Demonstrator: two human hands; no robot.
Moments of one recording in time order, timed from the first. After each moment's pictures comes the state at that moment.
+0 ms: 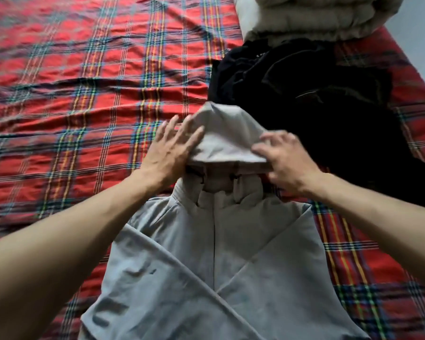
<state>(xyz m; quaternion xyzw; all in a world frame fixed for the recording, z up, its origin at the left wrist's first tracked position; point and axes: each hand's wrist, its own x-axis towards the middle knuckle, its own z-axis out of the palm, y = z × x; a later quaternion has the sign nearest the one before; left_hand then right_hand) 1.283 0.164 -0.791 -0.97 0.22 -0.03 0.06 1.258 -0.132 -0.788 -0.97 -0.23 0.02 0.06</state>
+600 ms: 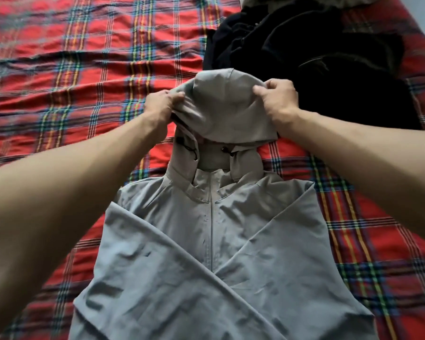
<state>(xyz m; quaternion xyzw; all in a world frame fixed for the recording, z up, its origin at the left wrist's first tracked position) 1.339 0.149 -0.806 -0.74 -0.20 0.08 -0.63 1.330 -0.097 -0.798 -0.87 0.19 -0.02 0.46</state>
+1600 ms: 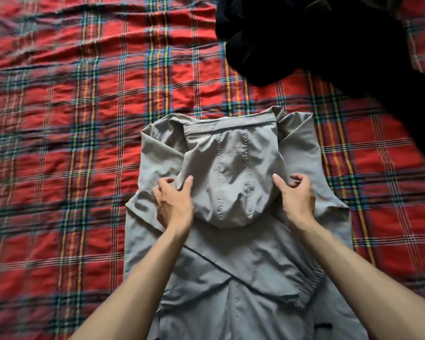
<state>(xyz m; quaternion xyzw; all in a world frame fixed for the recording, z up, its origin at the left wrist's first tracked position) 0.977 0.162 -0.800 -0.85 -0.40 0.09 -0.33 0.975 -0.080 -0.833 -0.78 0.41 0.07 0.46</state>
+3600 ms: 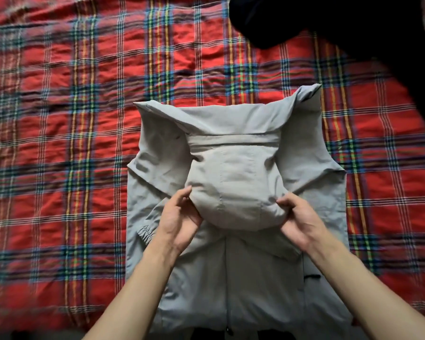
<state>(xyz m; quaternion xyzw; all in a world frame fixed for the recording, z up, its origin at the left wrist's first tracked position) 0.870 0.164 -0.789 -0.26 -0.41 0.20 -0.85 0.868 -0.074 -0.803 -0.30 0.47 0.23 0.79</state>
